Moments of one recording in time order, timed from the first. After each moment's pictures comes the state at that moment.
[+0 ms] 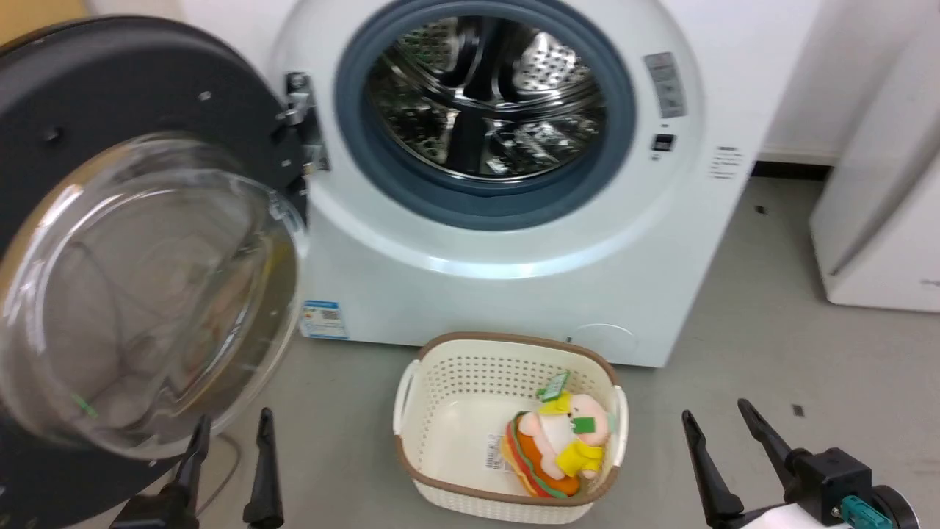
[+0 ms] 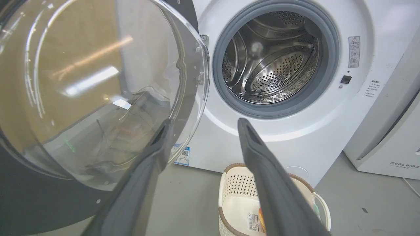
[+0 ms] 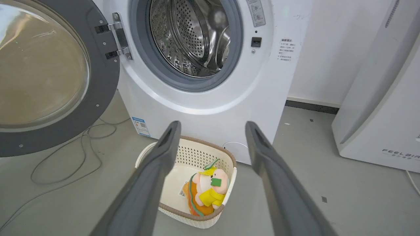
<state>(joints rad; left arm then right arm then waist) 0.18 0.08 0.04 -0.08 -0.20 0.01 -0.17 0.12 -0.05 0.05 -0.02 0.07 0.13 -0.04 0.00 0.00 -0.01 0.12</state>
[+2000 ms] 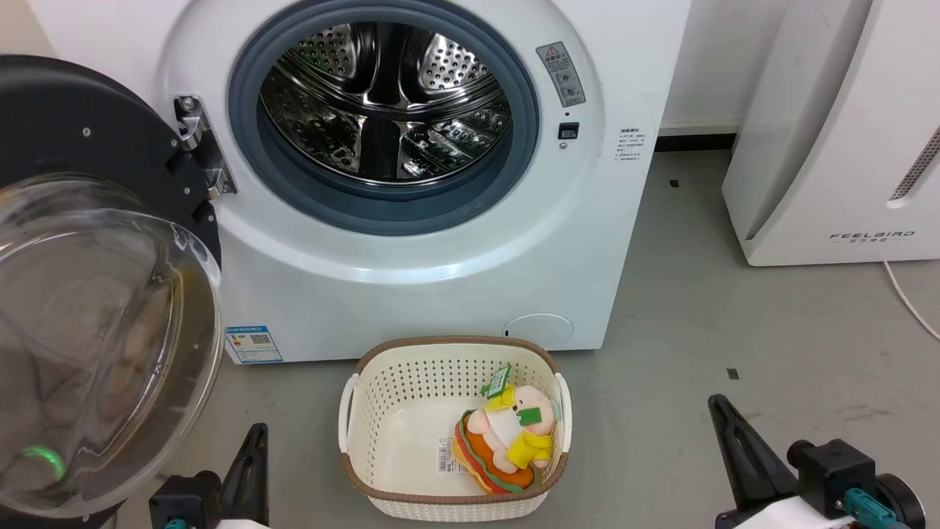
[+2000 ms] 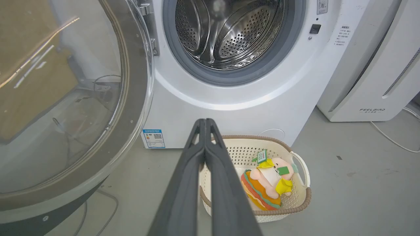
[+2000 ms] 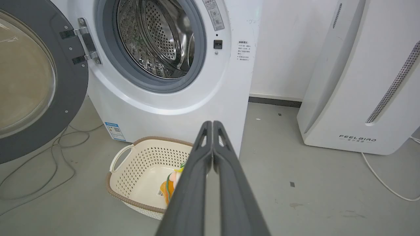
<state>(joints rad) 0.12 0.11 0.01 0.07 -0.15 -0.01 -0.11 0.11 -0.05 0.04 -0.06 0.05 0.13 -0.02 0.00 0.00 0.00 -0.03</state>
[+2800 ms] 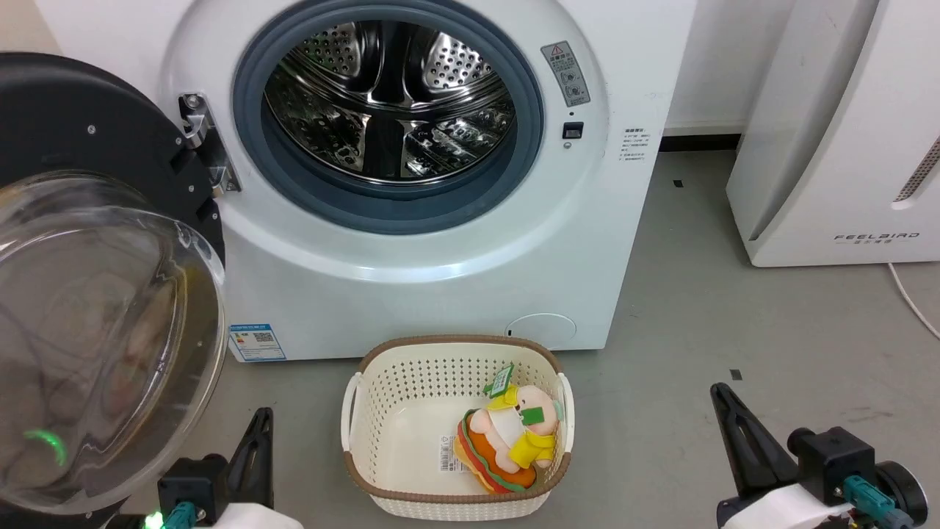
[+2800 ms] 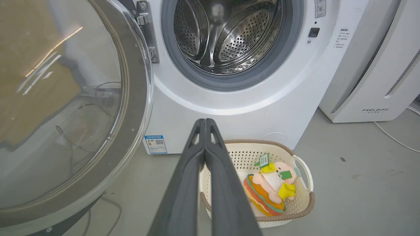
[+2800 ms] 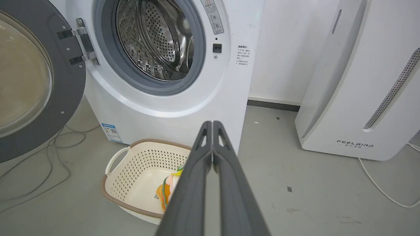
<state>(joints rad) 0.09 0.10 0.01 0.05 -0.12 -0.01 -0.09 0.08 -0.05 0.03 -0.04 0.03 0.13 -0.02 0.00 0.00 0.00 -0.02</state>
